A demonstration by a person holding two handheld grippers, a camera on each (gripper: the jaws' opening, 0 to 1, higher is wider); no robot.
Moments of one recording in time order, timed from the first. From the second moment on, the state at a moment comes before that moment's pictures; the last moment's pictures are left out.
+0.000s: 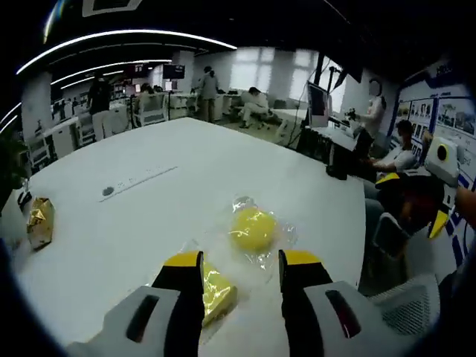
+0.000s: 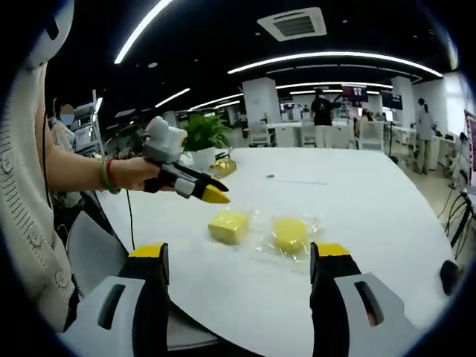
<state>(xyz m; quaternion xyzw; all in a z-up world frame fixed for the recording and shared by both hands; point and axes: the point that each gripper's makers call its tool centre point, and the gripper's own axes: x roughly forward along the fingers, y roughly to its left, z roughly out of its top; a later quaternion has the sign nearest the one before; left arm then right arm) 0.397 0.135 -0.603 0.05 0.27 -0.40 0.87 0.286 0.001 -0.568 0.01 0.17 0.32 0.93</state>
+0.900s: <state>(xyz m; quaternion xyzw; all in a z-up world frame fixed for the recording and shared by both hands) 0.237 0.273 -0.589 -0.03 0.27 -0.30 0.91 0.253 0.034 -0.574 0.01 0.17 0.34 0.92</state>
